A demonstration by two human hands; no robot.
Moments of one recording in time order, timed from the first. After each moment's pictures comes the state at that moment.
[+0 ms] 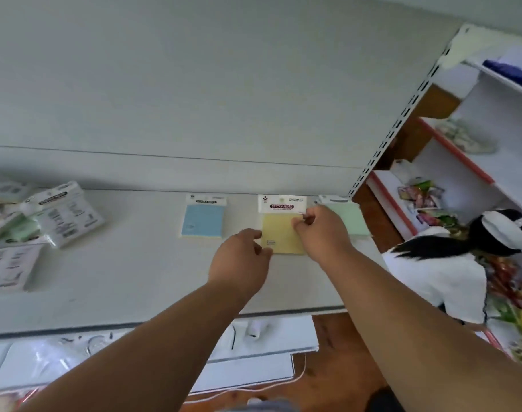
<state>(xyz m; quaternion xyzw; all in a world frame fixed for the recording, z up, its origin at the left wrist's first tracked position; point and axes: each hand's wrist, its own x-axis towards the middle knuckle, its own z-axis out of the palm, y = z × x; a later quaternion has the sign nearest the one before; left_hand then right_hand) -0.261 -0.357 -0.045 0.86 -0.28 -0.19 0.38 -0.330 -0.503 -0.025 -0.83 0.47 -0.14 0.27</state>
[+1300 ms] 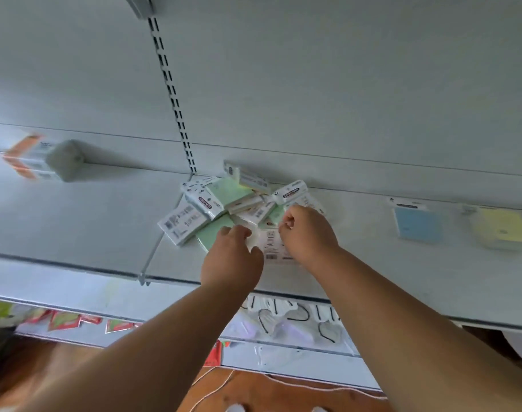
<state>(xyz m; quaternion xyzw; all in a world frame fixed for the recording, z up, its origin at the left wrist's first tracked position) -0.057 -0.017 -0.040 0.94 -0.14 -0.08 0.30 -0.082 -0.164 -0.040 -0.93 0.26 -0.07 0.26</state>
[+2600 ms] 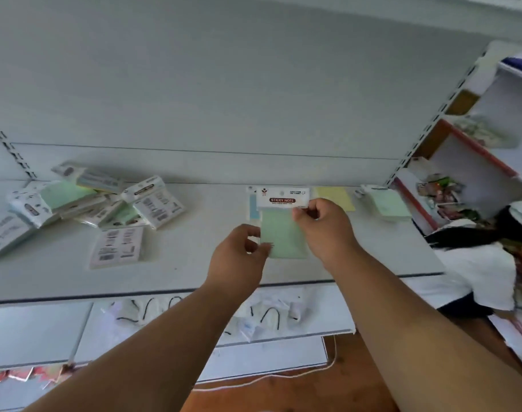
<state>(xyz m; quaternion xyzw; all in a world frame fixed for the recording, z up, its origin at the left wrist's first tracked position) -0.228 -0.212 -0.022 0.80 -0.23 -0.24 0.50 -0.298 -0.361 -0.003 -0.79 0.41 -0.23 0.39</state>
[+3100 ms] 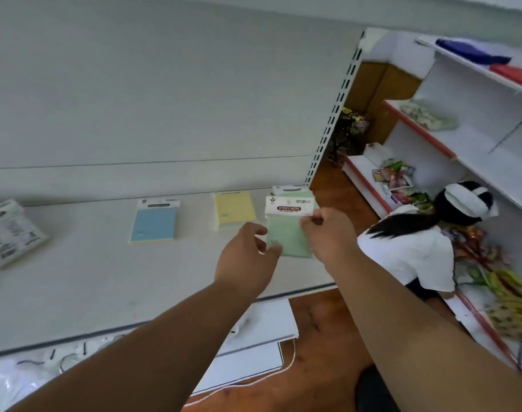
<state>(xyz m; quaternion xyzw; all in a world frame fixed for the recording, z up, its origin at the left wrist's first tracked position) -0.333 -0.408 -0.023 0.82 -0.30 -0.24 0.42 -0.422 -0.544 -0.011 -0.78 0.51 -0.20 0.30</state>
